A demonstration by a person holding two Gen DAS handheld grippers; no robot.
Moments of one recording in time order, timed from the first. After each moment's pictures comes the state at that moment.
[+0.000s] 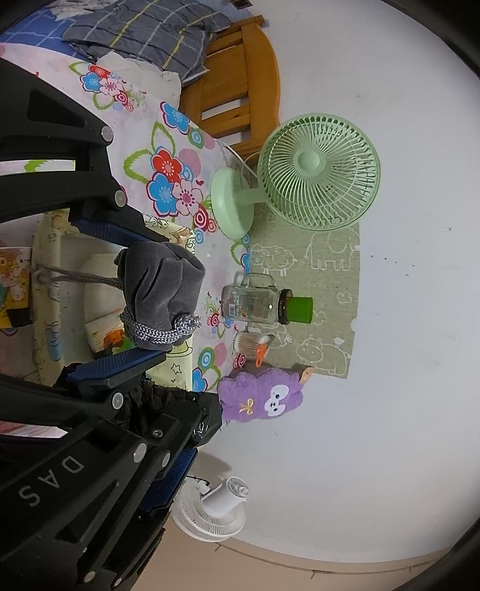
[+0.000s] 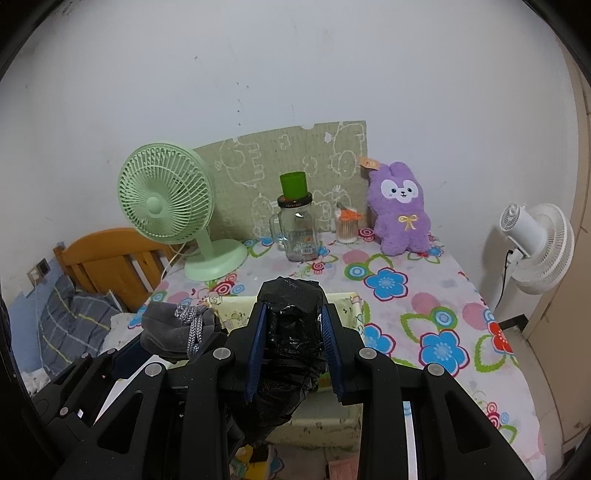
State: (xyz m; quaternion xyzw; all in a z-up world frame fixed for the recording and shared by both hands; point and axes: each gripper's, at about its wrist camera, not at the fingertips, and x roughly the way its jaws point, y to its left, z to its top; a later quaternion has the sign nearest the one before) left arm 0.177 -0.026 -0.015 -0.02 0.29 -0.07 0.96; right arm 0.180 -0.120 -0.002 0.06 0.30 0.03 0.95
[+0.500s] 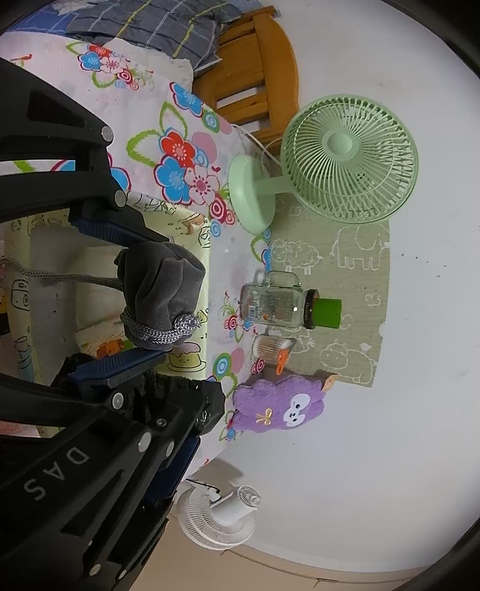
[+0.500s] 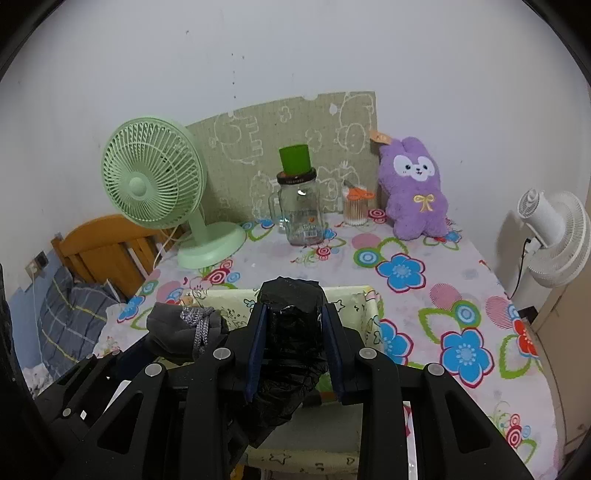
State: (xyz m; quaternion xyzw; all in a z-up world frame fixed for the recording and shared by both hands) left arm 0.210 -0.027 -0.045 -0.02 0.32 -0.08 0.94; right arm 0.224 -0.120 -0.036 0.07 0.33 0.04 0.94
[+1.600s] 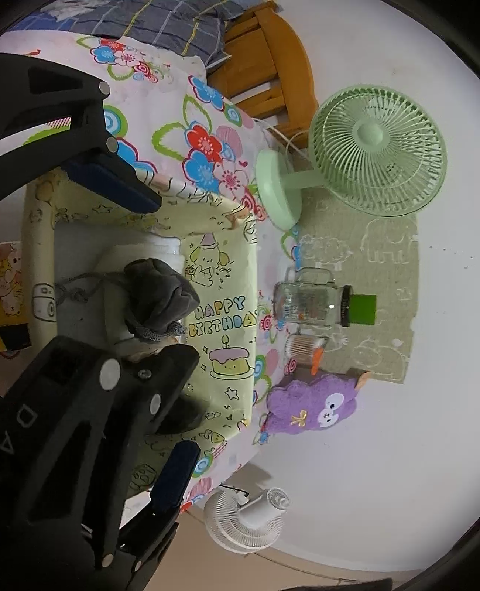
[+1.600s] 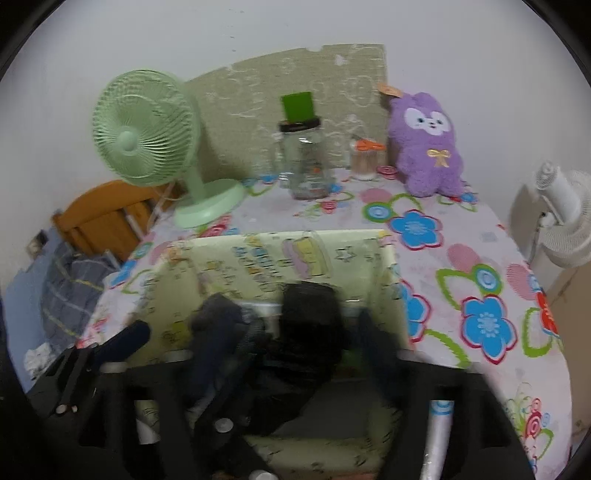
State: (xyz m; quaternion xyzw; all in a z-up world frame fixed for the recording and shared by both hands) left arm 0.207 -0.027 -0.070 0.00 0.35 -0.08 0.93; right arm 0.228 -0.119 -0.069 0.07 0.39 0.07 0.92
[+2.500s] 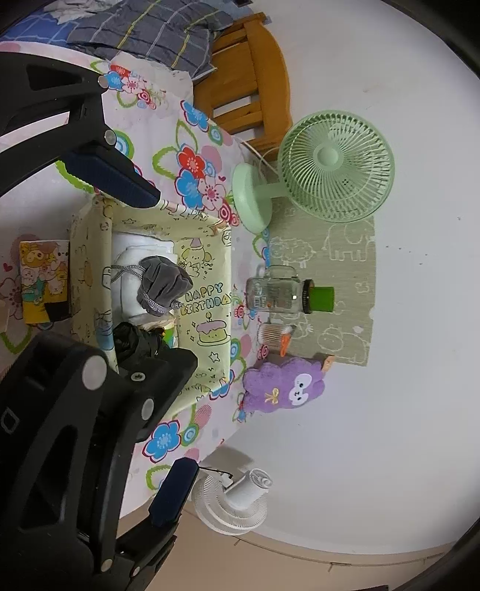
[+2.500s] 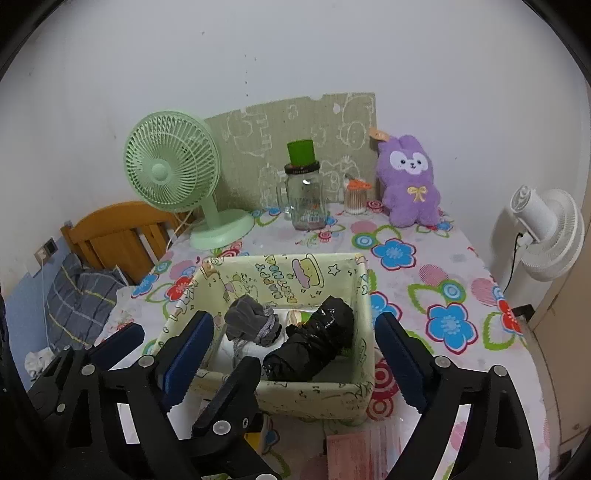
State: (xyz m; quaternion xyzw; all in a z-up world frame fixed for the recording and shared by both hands) left arm 0.144 -0.032 -0.028 0.00 0.30 -0.08 0.95; right arm 0.162 -0.123 -0.017 0.06 0.33 0.05 0.94
